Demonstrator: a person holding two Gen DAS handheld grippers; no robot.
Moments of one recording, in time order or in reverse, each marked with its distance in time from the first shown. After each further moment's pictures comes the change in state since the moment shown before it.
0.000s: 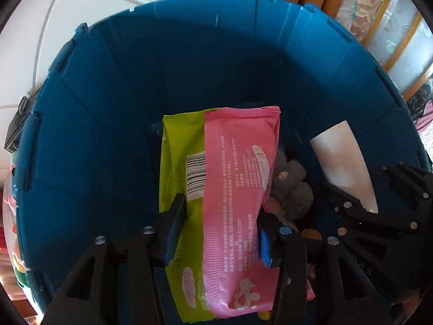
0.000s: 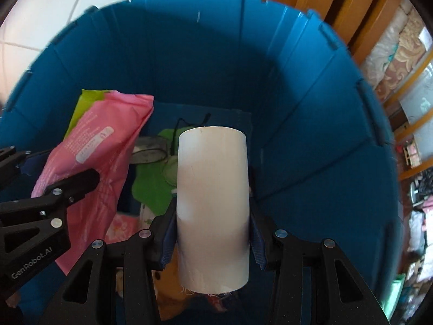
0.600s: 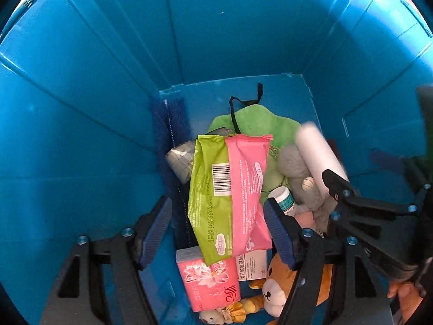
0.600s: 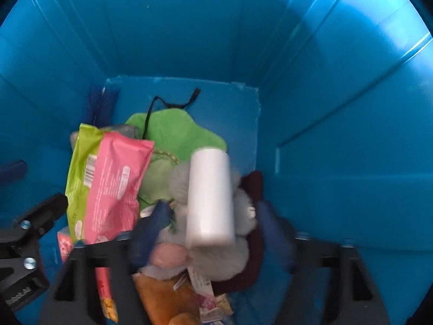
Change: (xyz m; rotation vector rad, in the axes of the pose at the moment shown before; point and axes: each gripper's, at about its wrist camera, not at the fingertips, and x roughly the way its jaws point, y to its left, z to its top) left arm 0.081 0.022 0.013 -0.067 0.200 0.076; right arm 0.101 -0.014 0.017 -0.021 0.153 -0.016
